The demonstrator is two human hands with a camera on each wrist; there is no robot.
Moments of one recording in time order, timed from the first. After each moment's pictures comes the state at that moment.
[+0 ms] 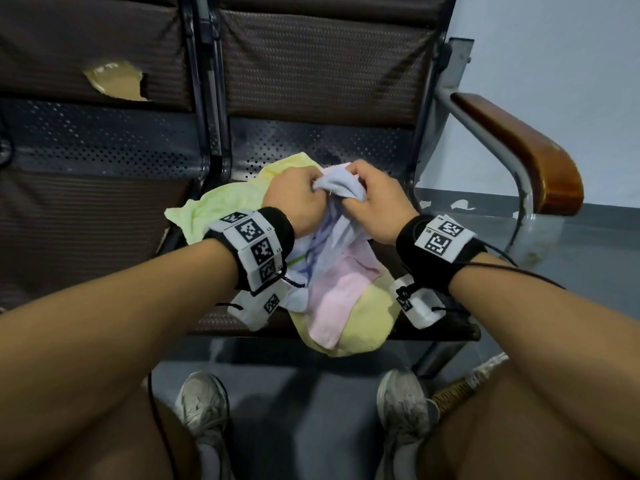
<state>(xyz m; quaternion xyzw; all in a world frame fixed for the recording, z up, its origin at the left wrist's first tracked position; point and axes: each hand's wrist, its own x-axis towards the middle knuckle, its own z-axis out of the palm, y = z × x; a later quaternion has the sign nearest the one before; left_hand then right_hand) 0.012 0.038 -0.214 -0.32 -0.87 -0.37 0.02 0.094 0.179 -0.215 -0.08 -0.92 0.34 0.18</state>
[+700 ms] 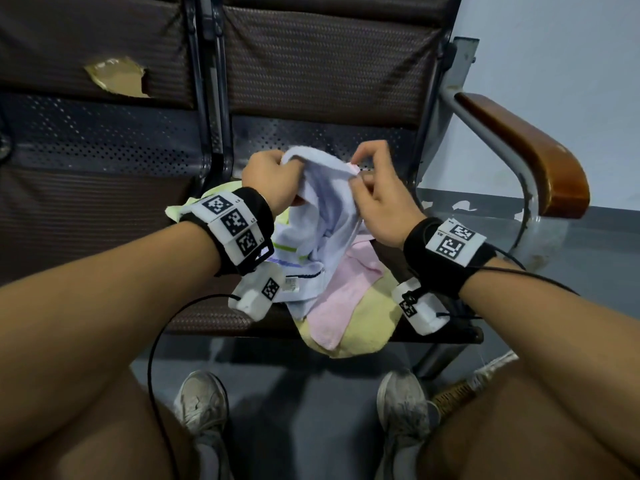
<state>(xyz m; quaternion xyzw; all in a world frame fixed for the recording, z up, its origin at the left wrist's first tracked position) -0.012 0.024 -0.207 -0.13 -0.78 -0.61 -0.08 0.098 0.175 -0.214 -0.02 -0.89 0.41 0.21</state>
